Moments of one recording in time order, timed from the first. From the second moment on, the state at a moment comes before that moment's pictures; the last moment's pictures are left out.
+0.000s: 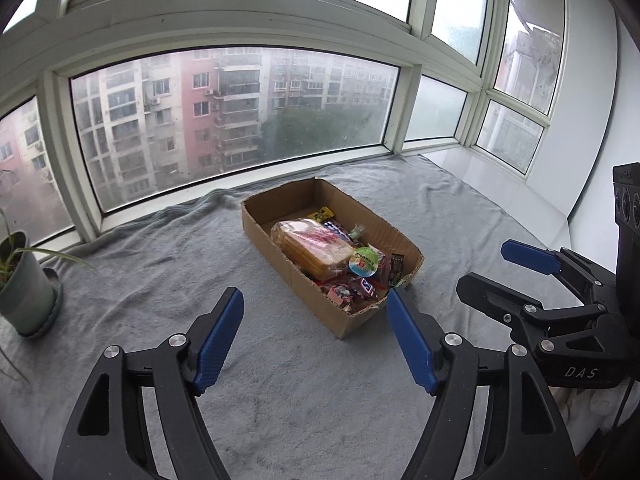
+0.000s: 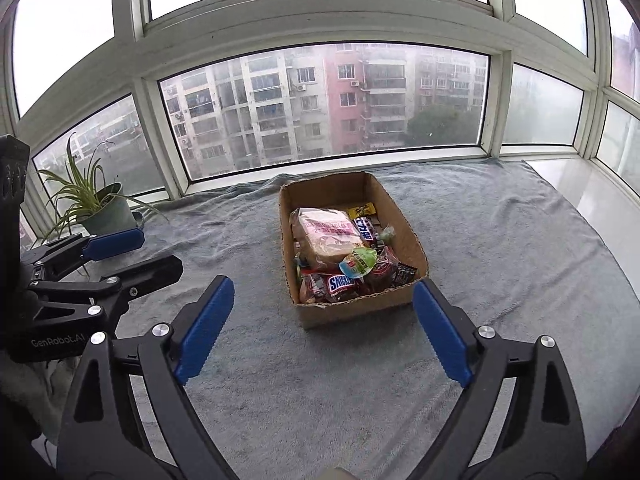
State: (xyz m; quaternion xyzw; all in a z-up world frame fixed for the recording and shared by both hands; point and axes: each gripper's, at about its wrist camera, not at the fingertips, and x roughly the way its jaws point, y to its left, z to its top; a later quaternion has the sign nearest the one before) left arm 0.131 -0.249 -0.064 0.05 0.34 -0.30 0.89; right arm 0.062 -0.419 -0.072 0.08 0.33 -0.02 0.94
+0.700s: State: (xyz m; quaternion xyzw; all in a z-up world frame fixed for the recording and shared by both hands) left arm 0.111 -0.231 -0.056 0.05 0.33 -0.27 0.90; right arm 0.048 -0.409 -0.072 0.08 0.33 -0.02 0.94
